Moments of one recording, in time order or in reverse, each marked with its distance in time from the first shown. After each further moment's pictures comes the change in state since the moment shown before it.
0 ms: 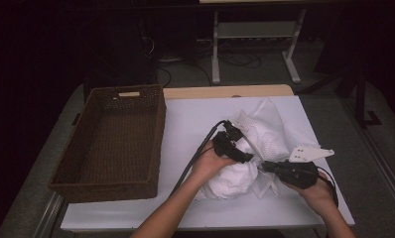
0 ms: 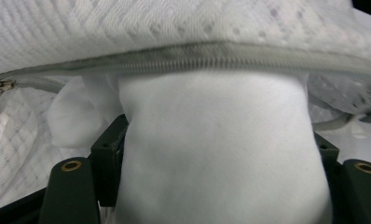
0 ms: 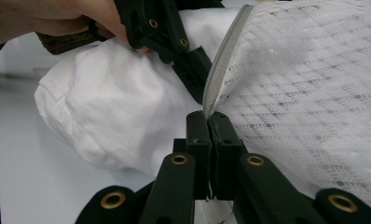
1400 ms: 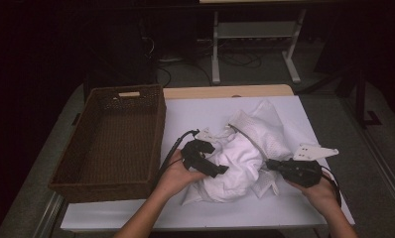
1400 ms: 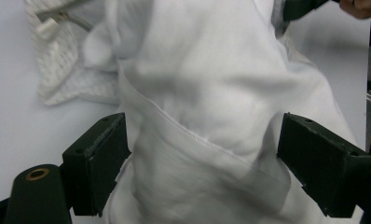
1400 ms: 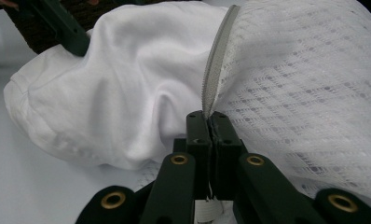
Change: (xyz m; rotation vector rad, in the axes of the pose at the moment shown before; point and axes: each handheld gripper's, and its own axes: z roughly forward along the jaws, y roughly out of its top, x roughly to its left) left arm -0.003 -0.063 -0.066 -0.050 -0.017 0.018; right arm -0.008 -0.005 -0.005 0.003 -0.033 0.023
